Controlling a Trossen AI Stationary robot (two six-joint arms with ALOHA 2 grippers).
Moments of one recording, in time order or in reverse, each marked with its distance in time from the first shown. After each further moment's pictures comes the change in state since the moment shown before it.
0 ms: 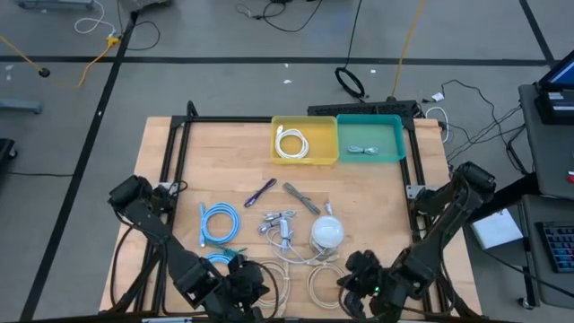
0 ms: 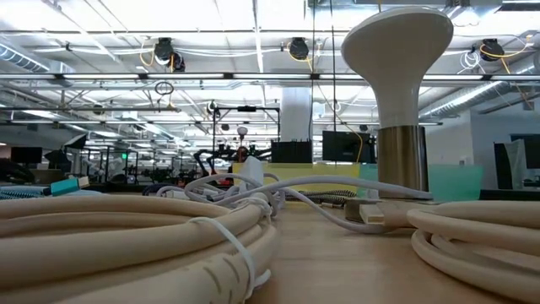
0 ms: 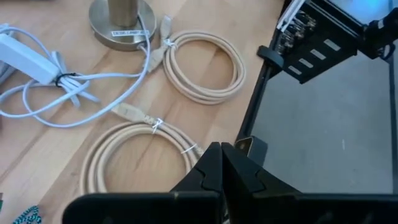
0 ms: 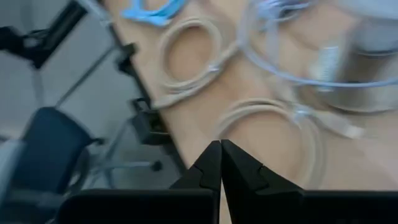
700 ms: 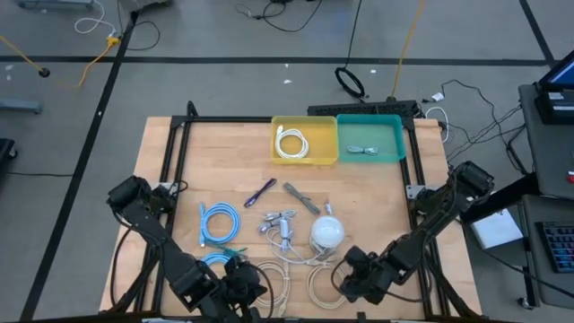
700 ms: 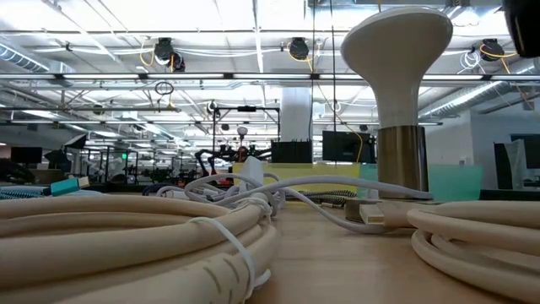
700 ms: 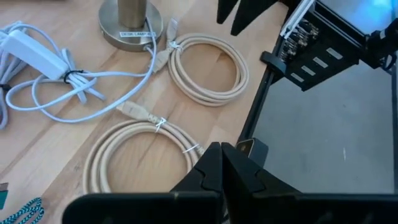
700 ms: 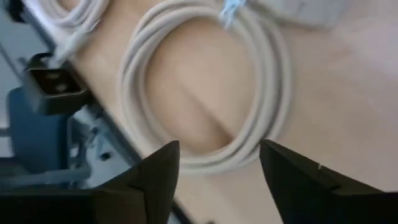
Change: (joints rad) left arm -0.025 -0.001 0.000 -0.021 -0.044 -0.057; right arm -0.062 0.003 -0.337 0.248 -0.322 0.237
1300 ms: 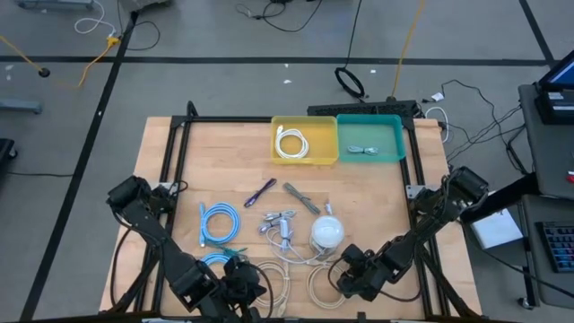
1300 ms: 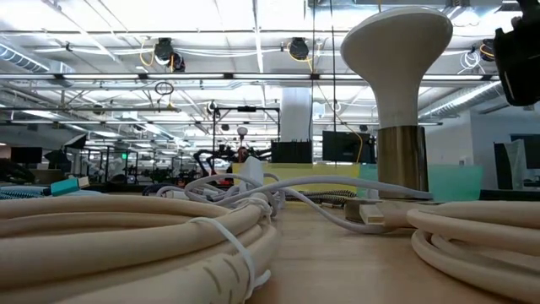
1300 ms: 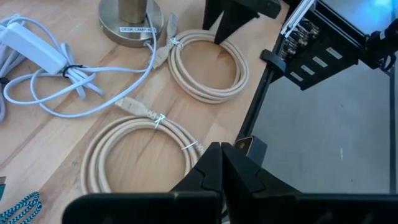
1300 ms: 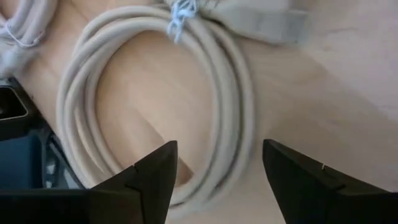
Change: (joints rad) left arm -0.001 -0.001 0.000 -0.004 0.010 -0.021; right arm -0.021 0.091 -0.074 0.139 0.022 -0.008
